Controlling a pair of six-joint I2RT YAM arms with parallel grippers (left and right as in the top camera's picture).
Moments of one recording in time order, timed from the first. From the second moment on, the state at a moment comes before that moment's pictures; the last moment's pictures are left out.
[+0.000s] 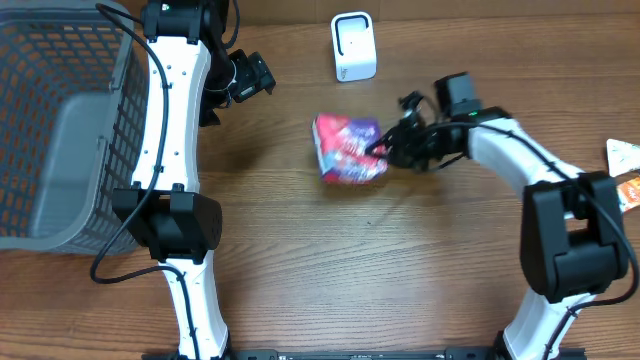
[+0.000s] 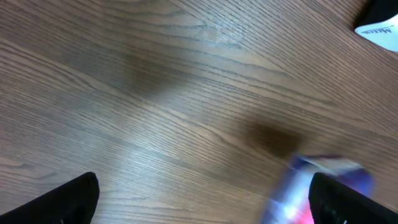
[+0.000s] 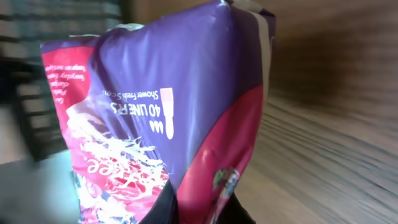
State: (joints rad) left arm -0.09 2.23 2.46 -1.66 0.10 -0.62; right arm 0.17 1.97 1.31 -0.50 -1.04 0.44
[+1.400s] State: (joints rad) left arm -0.09 2.23 2.46 -1.66 0.10 -0.62; right arm 0.09 1.97 1.32 0.05 -1.55 1.00
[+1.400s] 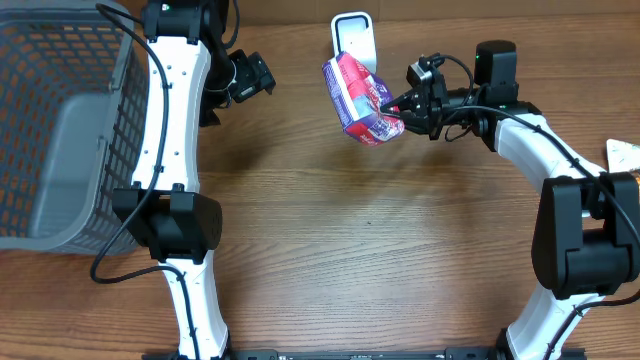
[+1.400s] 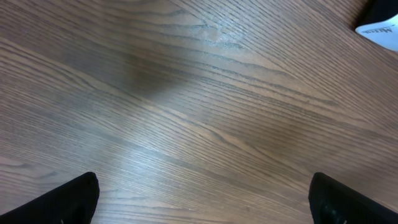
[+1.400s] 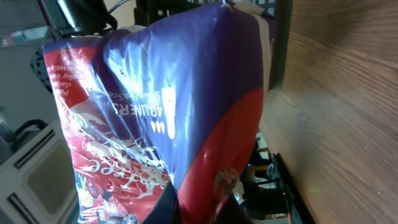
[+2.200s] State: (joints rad) left arm -0.09 2.23 2.46 -1.66 0.10 -0.62; right arm 0.17 2.03 1.70 -0.10 -0.45 0.92
